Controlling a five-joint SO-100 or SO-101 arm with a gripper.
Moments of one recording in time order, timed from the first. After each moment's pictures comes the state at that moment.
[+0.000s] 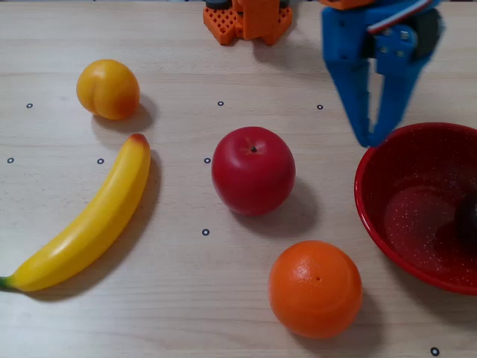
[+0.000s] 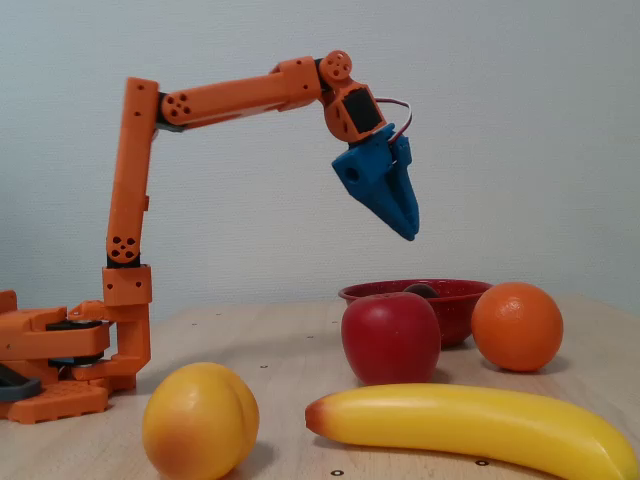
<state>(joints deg) -19.0 83.8 63.9 76.0 -21.4</state>
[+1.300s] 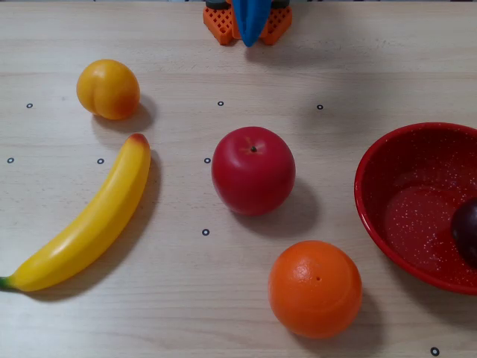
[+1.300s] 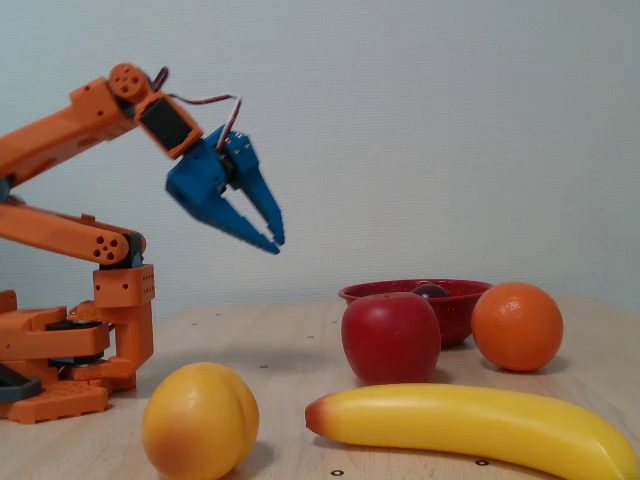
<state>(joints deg) -2.4 165.3 132.8 76.9 -18.7</state>
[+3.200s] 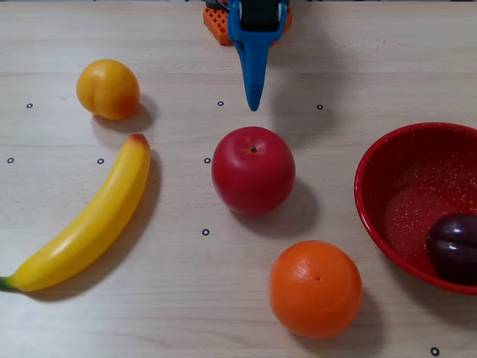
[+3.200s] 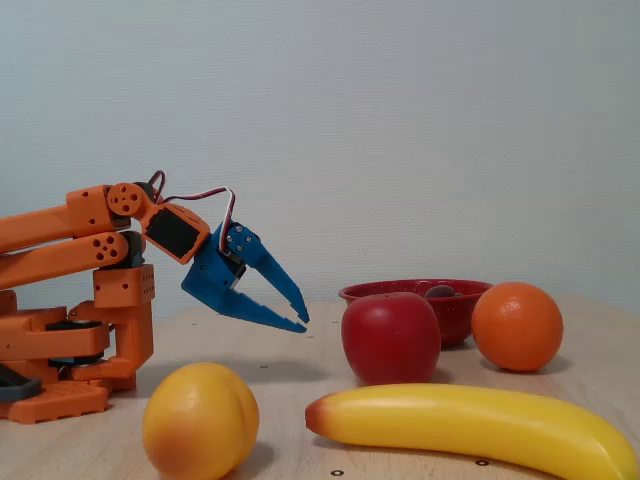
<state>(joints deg) -2.6 189.7 180.2 49.3 0.8</state>
